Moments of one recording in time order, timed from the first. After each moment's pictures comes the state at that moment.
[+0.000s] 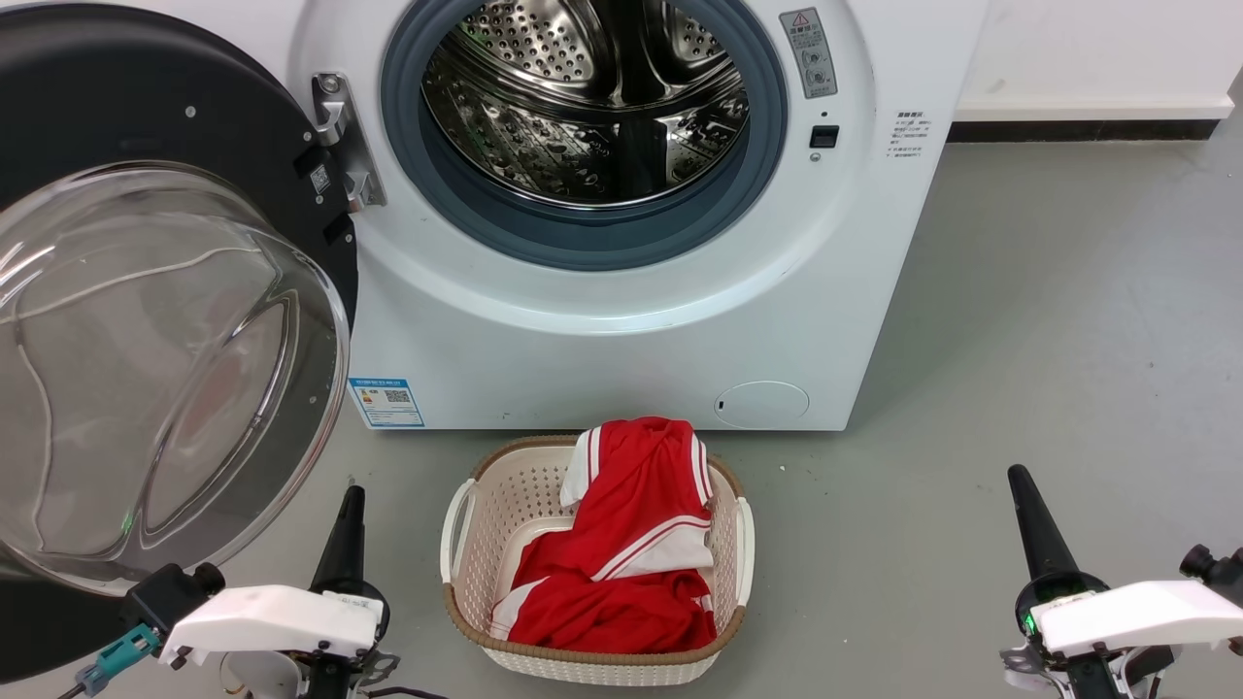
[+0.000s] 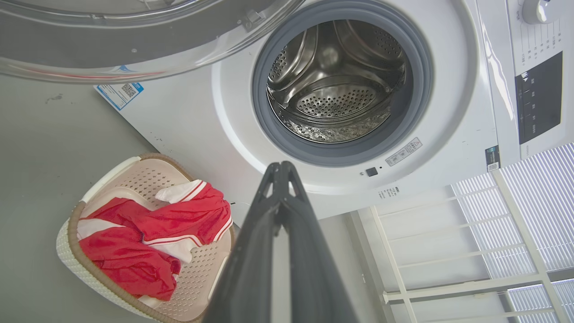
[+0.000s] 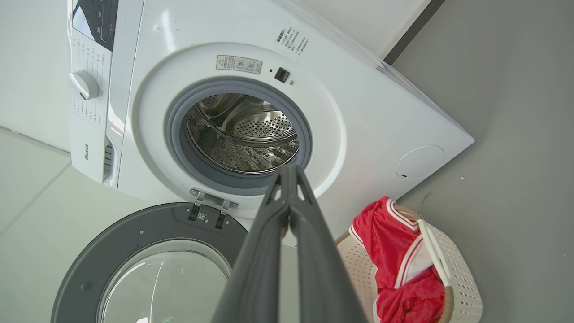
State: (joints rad) left arm -0.06 0.08 0.02 0.21 -1.10 -0.04 -0.02; right arm -0.02 -0.08 -0.01 0.16 1.11 0.13 -0.03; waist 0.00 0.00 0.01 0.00
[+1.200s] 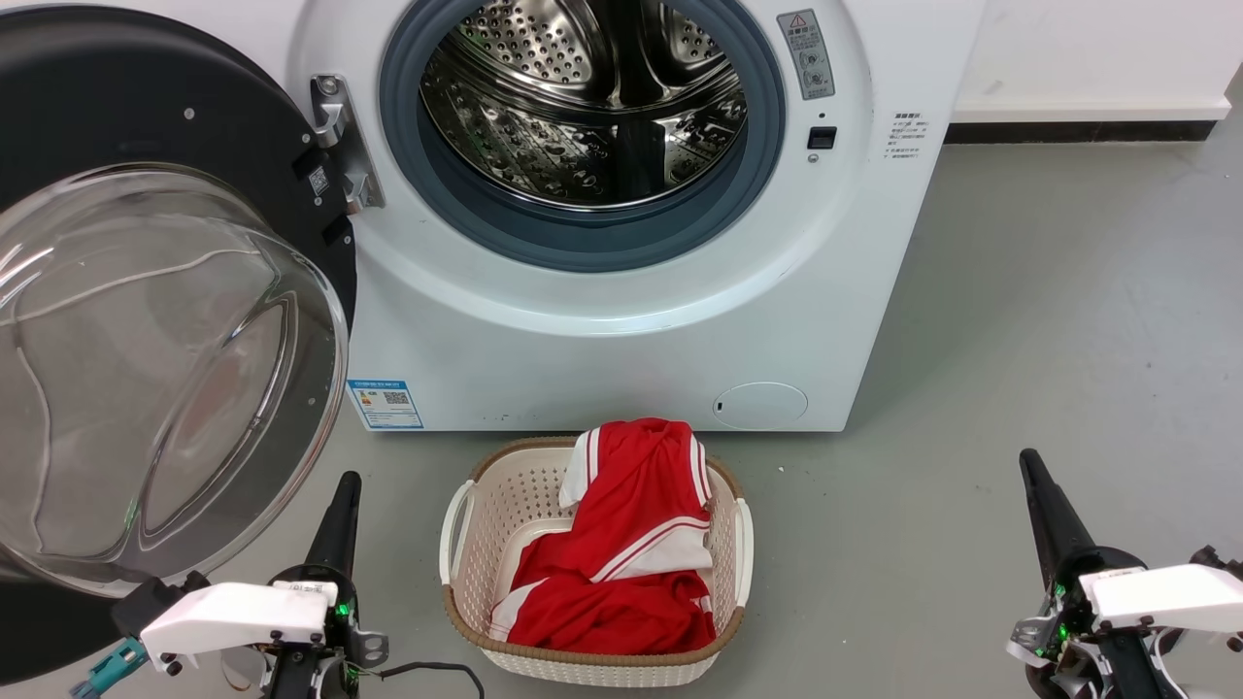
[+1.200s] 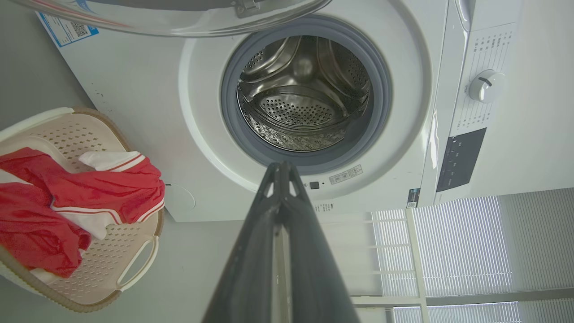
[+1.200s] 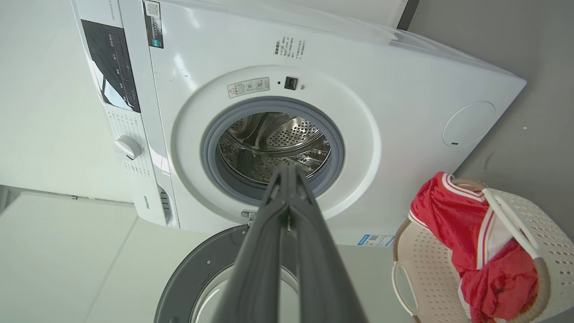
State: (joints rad) left arm -0.09 0.06 0.08 0.23 -1.42 -0.10 0.06; right arm -0.07 -0.08 -0.05 0.21 1.45 0.13 0.04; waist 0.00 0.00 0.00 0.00
